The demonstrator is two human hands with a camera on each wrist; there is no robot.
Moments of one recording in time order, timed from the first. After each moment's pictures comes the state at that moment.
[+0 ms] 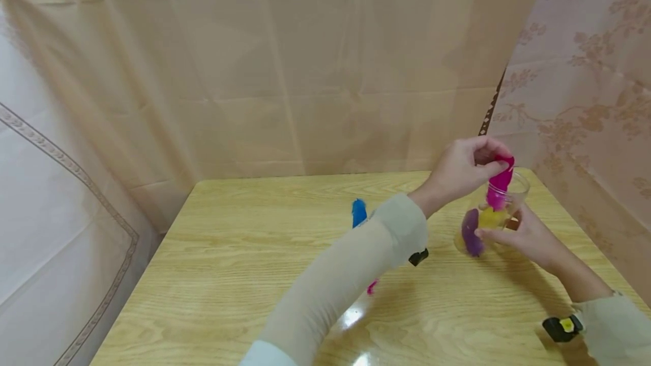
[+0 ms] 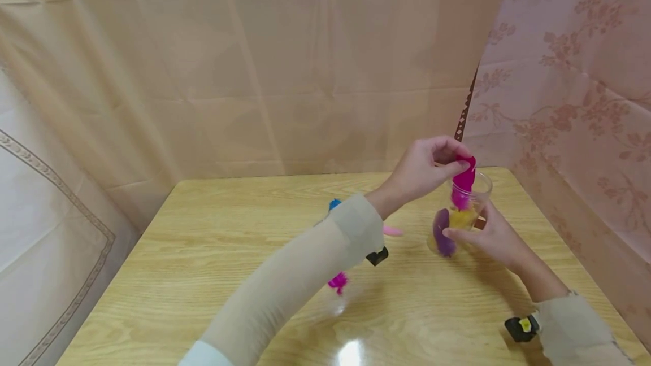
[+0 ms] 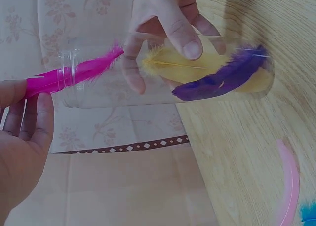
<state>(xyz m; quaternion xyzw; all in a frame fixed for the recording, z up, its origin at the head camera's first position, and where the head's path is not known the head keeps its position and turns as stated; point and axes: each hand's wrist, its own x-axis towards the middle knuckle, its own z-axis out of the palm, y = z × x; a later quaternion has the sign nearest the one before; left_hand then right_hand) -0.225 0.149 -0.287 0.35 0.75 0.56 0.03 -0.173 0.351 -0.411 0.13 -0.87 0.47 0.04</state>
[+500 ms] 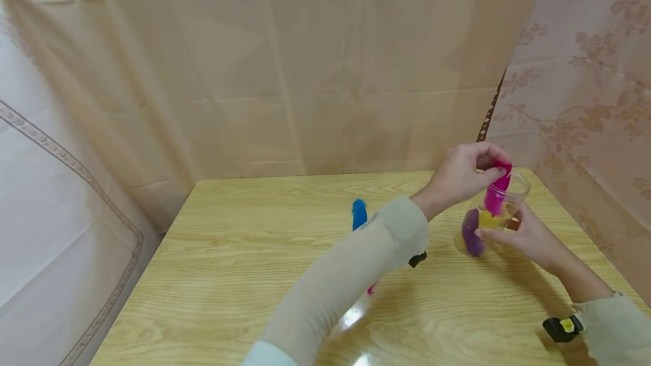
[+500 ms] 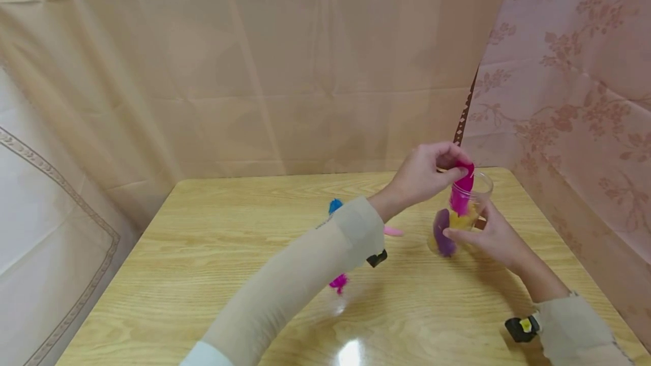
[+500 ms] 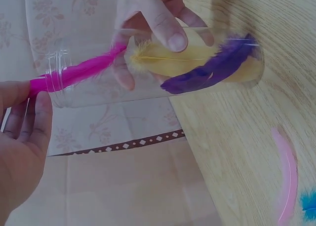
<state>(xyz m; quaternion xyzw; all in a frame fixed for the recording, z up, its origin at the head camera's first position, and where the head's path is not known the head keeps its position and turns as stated) -0.227 0.151 -0.294 0.36 0.78 0.50 0.01 -0.173 0.354 -0.414 0.13 -0.87 0.47 0.04</state>
